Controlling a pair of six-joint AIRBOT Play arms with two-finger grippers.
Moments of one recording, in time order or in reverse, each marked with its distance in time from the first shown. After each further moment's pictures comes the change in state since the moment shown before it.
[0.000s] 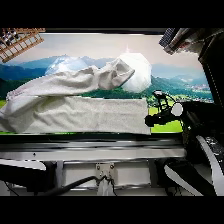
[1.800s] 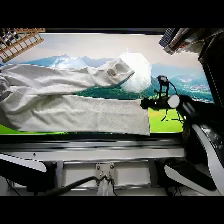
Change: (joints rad) left arm -0.139 -0.058 0.155 0.237 0.285 -0.017; right arm -0.005 -0.188 0.149 0.088 -0.350 0.150
